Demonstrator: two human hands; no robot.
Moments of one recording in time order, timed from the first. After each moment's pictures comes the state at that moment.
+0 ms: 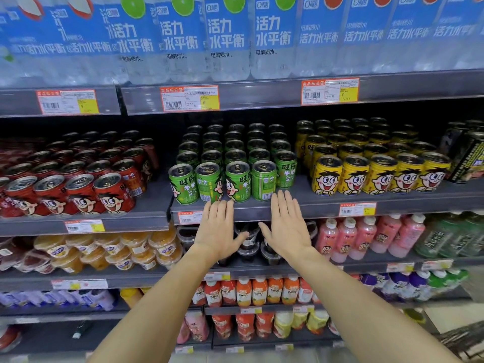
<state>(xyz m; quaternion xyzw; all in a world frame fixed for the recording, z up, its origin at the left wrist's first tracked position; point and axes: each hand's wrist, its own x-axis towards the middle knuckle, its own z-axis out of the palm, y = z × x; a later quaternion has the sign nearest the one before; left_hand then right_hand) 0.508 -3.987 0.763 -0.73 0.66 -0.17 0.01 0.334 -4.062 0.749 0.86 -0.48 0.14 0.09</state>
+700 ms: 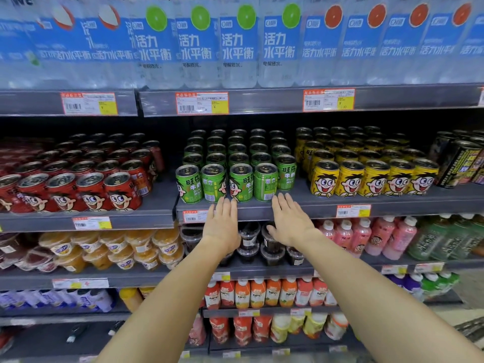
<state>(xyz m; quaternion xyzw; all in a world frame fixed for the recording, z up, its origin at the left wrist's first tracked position) 0.499 -3.983 0.781 -0.76 0.64 -0.08 0.07 0.327 -4.059 0.795 0.88 -0.47 -0.02 0.03</state>
